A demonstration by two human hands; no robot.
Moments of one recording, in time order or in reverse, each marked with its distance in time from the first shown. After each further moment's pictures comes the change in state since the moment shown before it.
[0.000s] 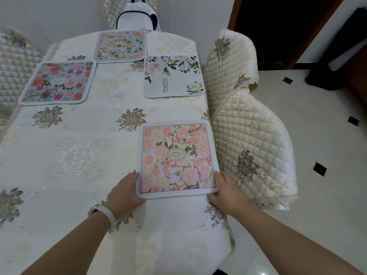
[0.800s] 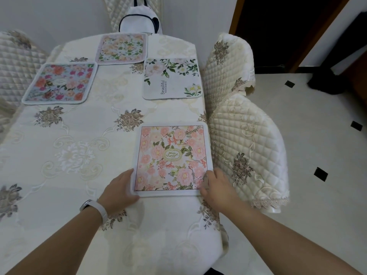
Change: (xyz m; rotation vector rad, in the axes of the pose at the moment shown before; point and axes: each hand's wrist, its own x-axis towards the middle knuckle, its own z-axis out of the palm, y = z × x) left_hand -0.007 0.018 -0.020 -0.124 -0.015 -0.083; right_hand 0.007 -0.011 -0.012 -0.124 0.048 -0.039
